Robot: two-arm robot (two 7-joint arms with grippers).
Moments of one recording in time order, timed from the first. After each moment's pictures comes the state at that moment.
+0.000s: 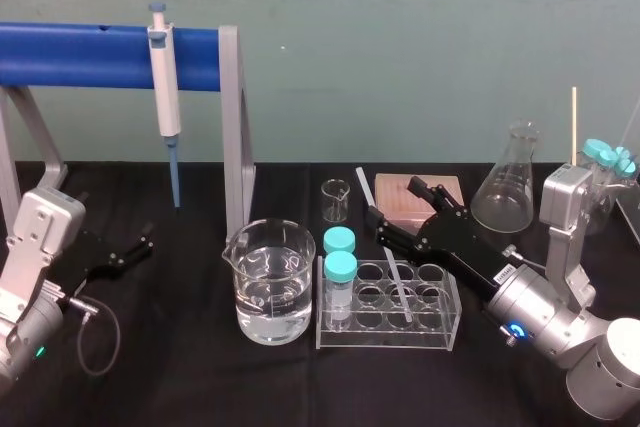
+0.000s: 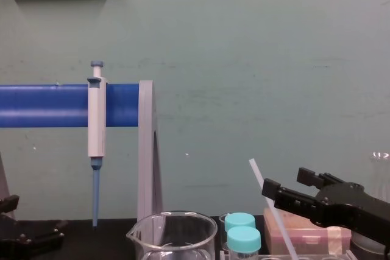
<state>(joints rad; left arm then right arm) -0.20 0.60 0.45 -1.41 -0.25 -0.12 0.03 0.30 0.33 -0.35 -1.21 0.51 -0.27 0.59</state>
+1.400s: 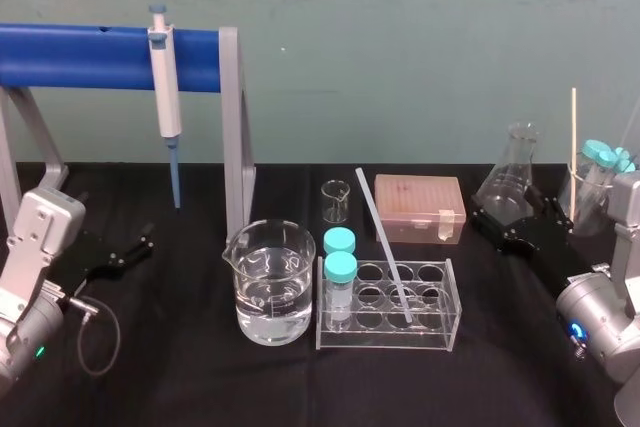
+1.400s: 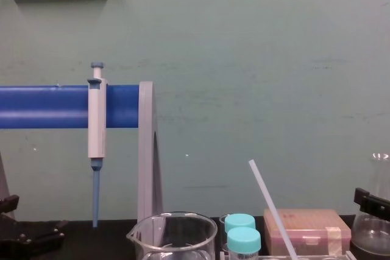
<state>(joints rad) -0.20 0.60 0.45 -1.41 -0.25 -0.12 0.03 0.19 0.32 -0.18 -1.30 0.40 -0.15 0.23</state>
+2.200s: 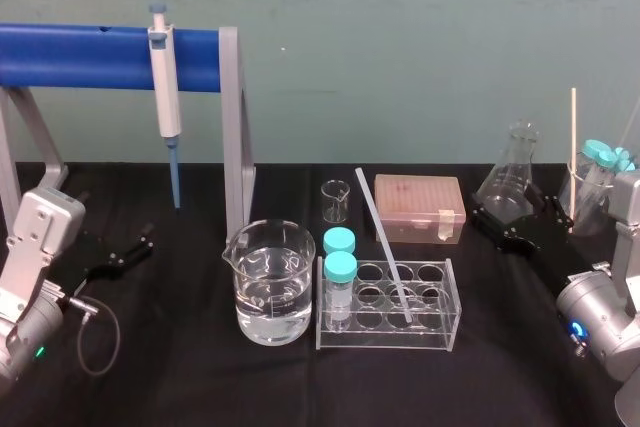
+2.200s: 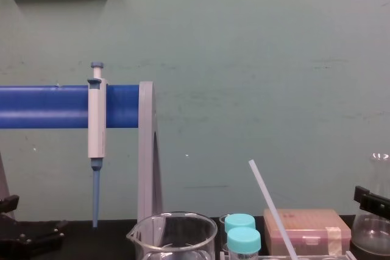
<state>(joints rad) -0.20 0.60 0.45 -1.41 -0.25 -0.12 0.03 0.19 0.33 -0.18 -1.30 0.40 -0.15 0.23</state>
